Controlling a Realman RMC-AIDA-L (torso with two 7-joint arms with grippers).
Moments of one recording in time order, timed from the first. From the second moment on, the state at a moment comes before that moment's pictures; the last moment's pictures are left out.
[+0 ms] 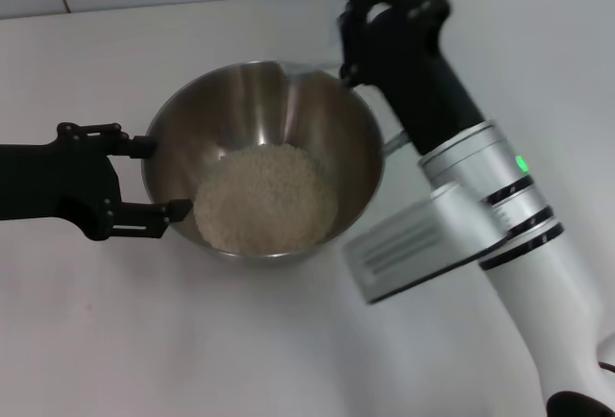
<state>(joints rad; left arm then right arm) -0.26 -2.06 1.22 1.47 2.03 1.50 -1.82 0.40 2.09 0.42 0.77 -2.00 -1.29 -1.34</state>
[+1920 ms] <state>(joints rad) -0.26 -2.06 1.22 1.46 2.06 1.50 -1.82 0.38 2.09 0.53 0.31 -2.01 -0.98 -0.14</state>
